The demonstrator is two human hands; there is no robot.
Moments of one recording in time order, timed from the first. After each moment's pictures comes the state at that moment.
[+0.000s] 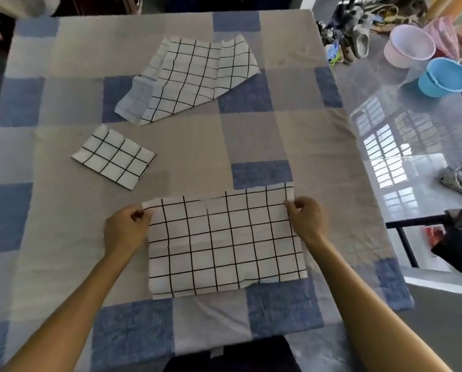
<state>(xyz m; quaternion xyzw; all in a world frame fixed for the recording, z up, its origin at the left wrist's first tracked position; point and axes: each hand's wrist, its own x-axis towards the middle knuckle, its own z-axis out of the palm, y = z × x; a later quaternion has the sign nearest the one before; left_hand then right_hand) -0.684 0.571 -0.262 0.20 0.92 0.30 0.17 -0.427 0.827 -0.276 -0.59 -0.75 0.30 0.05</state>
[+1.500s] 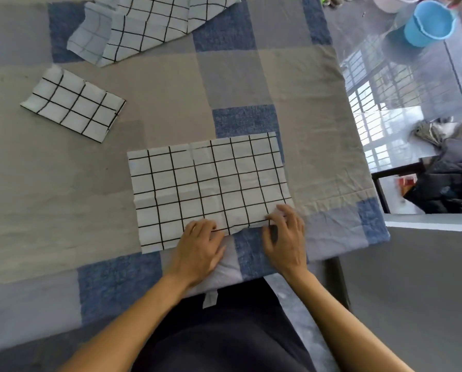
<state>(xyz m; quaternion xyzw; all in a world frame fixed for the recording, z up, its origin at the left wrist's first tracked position) -0.508 0.549 -0.310 0.65 0.74 0.13 0.12 -0.328 0.683 -0.308 -0.45 -0.86 0.22 0.12</state>
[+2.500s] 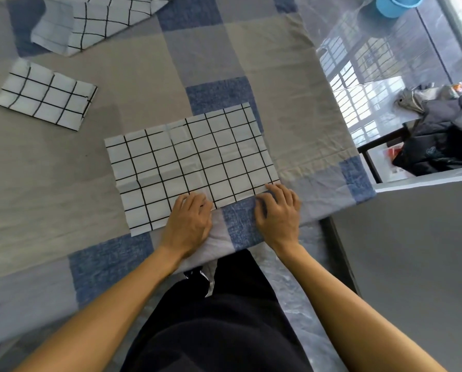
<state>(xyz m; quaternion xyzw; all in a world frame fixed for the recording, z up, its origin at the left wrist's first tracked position) -0.503 0.553 -0.317 0.67 0.73 0.10 0.07 -0.313 0.664 -0.314 -0.48 -0.86 0.11 0.15</state>
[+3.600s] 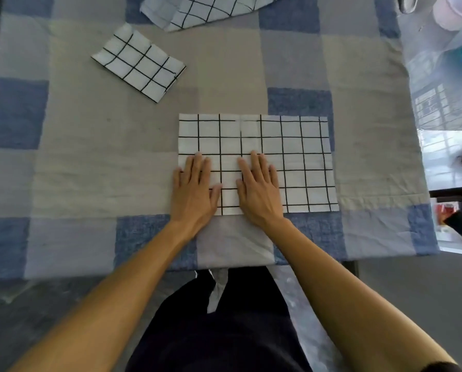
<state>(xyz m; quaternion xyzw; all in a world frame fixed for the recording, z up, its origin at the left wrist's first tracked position) -0.574 0.528 -0.332 0.41 0.89 0.07 0.16 -0.461 0.654 -0.333 -0.31 -0.93 0.19 -0.04</state>
